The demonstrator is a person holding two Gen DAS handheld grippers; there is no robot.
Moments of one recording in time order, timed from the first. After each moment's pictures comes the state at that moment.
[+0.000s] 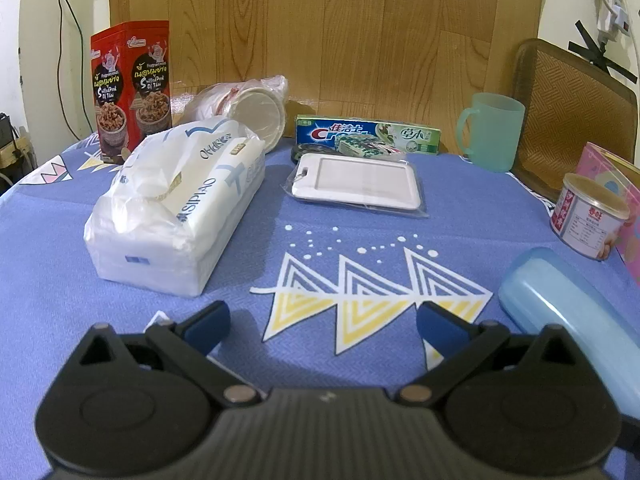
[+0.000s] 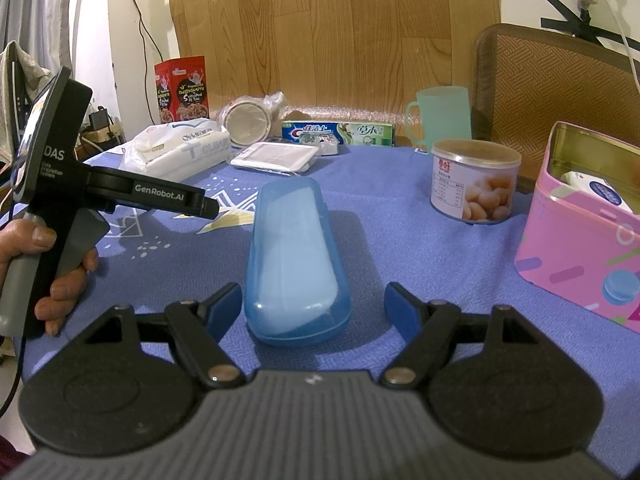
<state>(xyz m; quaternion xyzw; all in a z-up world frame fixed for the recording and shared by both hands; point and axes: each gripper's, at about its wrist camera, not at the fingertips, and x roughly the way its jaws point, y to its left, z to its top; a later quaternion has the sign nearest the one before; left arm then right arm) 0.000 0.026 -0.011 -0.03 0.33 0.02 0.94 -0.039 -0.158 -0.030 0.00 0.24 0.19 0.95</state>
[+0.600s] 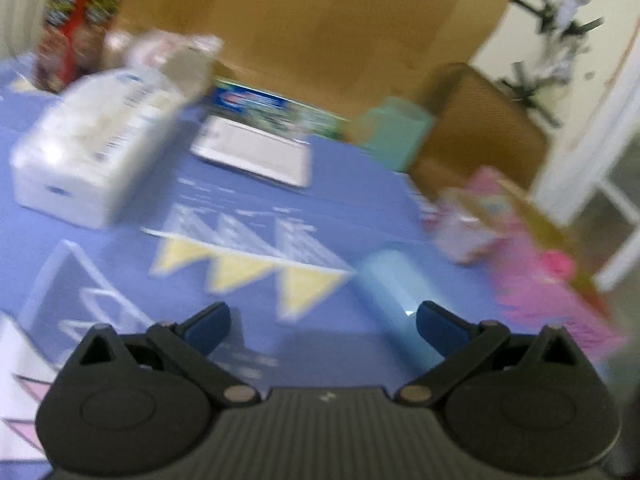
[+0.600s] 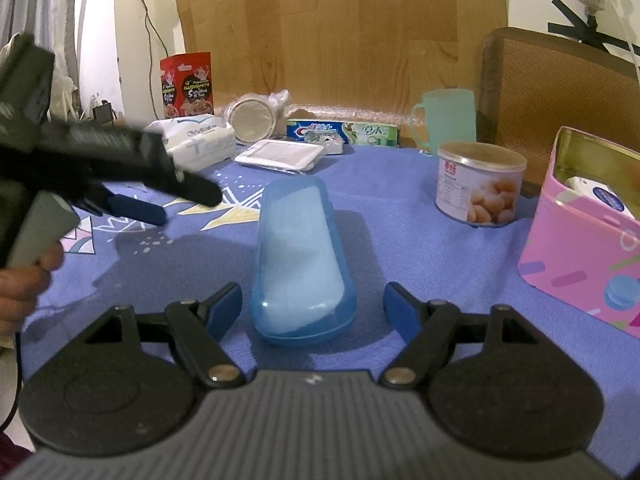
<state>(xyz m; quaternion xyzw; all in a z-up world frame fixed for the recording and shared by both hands) -0.025 0.027 0.011 -0.18 0.36 -0.15 0.90 -0.038 -0.155 -0.030 -0.02 0.23 0.19 0.95</state>
